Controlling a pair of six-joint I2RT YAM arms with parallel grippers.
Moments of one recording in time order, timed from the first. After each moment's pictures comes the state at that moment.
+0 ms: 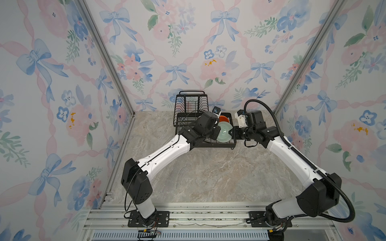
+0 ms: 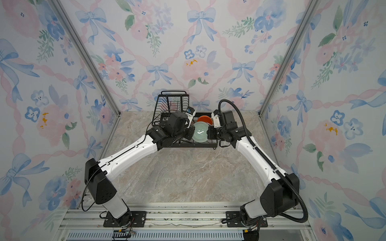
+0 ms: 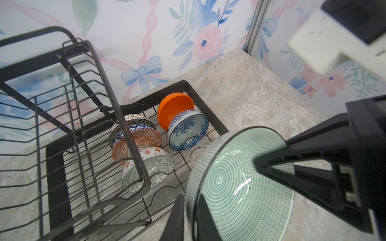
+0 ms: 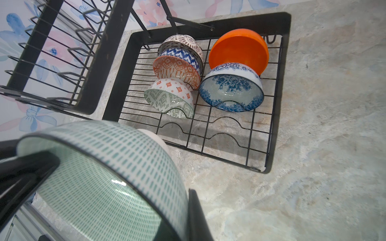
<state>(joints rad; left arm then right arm) -0.79 1.69 1.62 -0.48 -0.22 -0.12 0.39 1.47 1.37 -0.66 -0.19 0.32</state>
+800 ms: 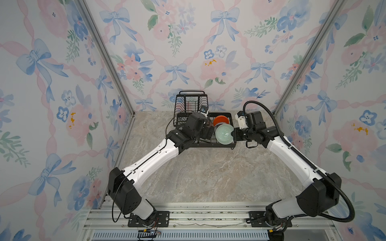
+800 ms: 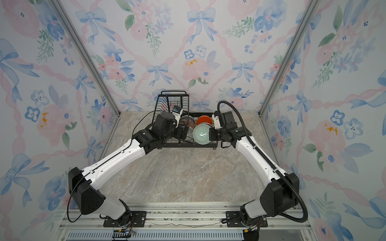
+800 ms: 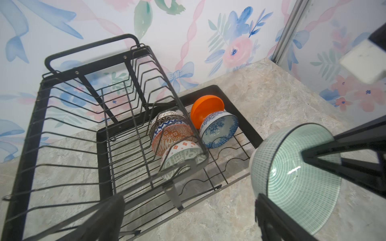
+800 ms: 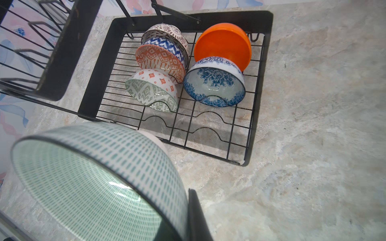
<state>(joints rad) -0.70 1.50 1.43 -0.45 -0.31 -0.11 0.39 1.47 1.37 -0.70 -0.11 0.24</state>
